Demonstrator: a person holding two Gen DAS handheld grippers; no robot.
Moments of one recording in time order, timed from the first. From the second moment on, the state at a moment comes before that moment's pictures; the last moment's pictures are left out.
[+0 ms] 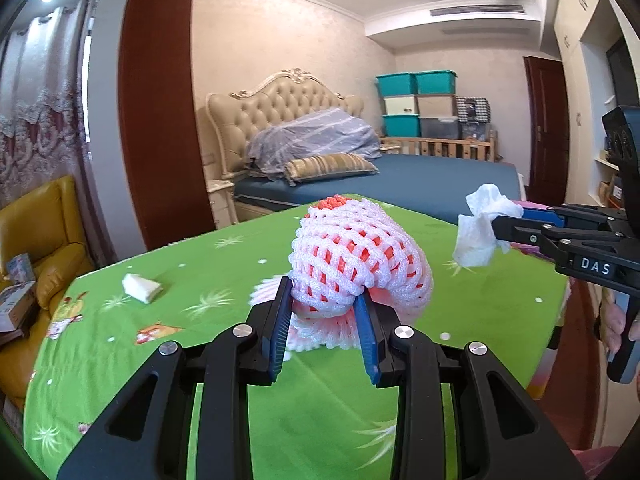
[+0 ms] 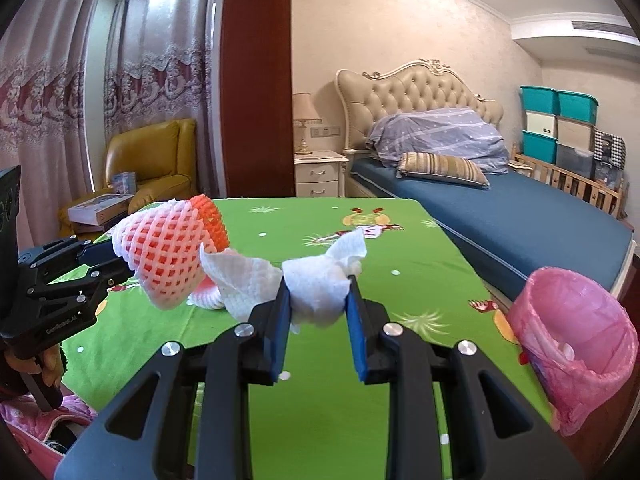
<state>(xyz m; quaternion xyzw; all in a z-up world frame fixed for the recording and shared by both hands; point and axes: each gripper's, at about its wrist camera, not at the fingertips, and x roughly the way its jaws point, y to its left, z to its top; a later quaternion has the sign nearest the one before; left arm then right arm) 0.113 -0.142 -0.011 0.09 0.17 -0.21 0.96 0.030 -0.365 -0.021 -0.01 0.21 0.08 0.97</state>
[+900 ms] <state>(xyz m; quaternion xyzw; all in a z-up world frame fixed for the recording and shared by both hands) 0.142 -0.330 -0.006 0.14 0.21 -0.38 0.89 -0.010 -0.535 -0.040 0.06 0.19 -0.10 0.98</state>
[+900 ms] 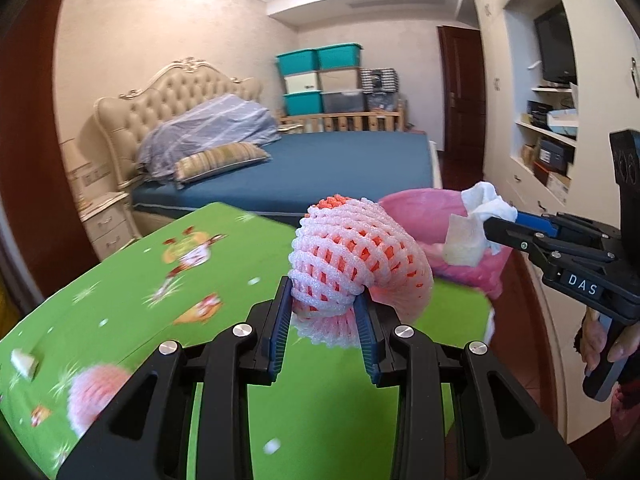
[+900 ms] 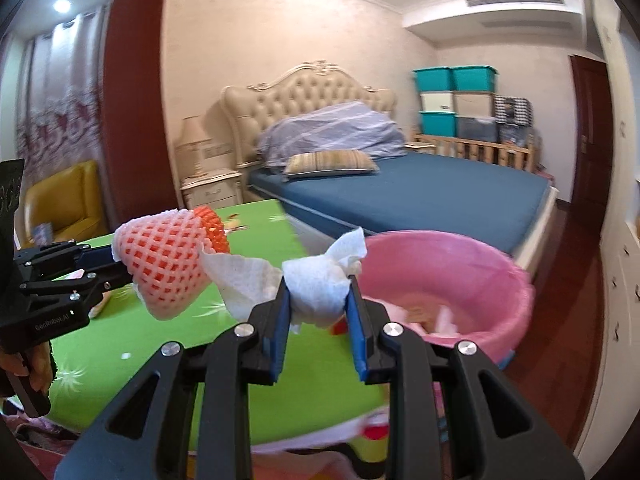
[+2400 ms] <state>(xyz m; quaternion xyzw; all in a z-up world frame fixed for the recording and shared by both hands) 0.212 -0.407 0.047 0.10 0.16 -0.35 0.92 -0.023 -0.625 -0.033 0.06 0.17 -0.20 0.96</state>
